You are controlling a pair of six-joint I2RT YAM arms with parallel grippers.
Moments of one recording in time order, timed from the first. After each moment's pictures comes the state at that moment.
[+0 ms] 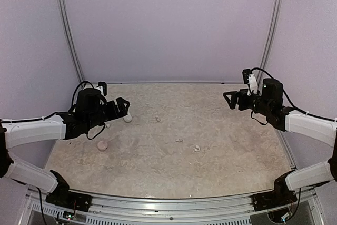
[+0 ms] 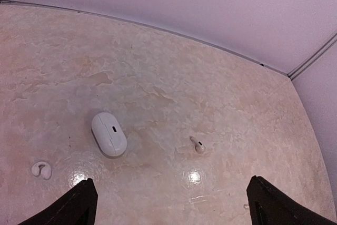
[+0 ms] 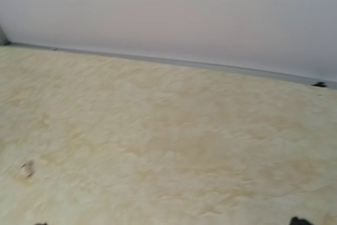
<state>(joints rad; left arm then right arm) -0.58 1.26 0.69 0.14 -0.22 -0.58 0.31 1.22 0.70 0.26 -0.17 0.11</state>
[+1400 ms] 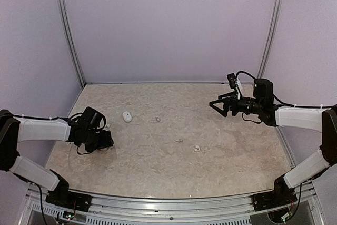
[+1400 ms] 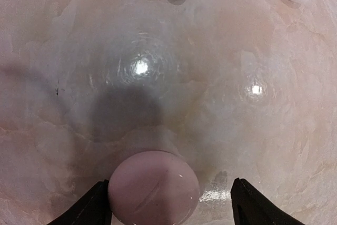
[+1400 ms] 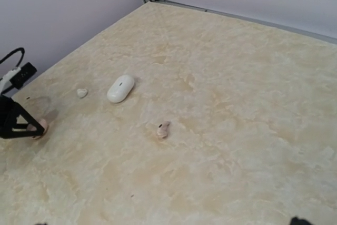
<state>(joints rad) -0.44 1.36 0.58 -0.30 -0.12 -0.66 0.31 1.41 0.76 0.35 -0.70 0.12</state>
